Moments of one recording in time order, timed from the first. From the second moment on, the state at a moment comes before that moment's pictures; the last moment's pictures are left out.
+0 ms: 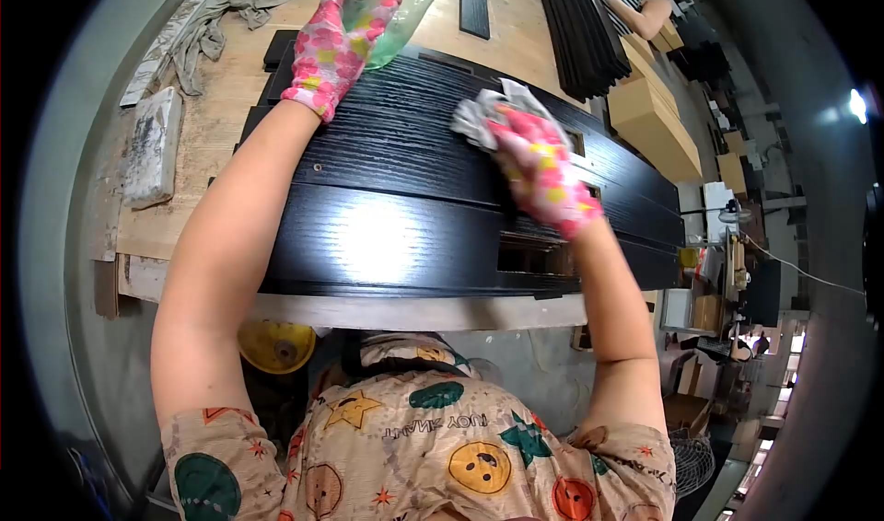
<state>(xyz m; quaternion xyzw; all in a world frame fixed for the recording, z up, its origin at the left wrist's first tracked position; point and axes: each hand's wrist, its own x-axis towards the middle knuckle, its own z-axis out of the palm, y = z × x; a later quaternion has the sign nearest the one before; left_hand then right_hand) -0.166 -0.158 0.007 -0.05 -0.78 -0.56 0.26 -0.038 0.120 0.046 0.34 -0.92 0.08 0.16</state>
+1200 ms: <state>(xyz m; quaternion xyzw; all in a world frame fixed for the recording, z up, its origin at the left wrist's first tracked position) -0.194 -0.179 -0.020 -0.14 -0.84 -0.46 0.25 0.076 0.149 0.079 0.11 -0.94 0.31 0.10</state>
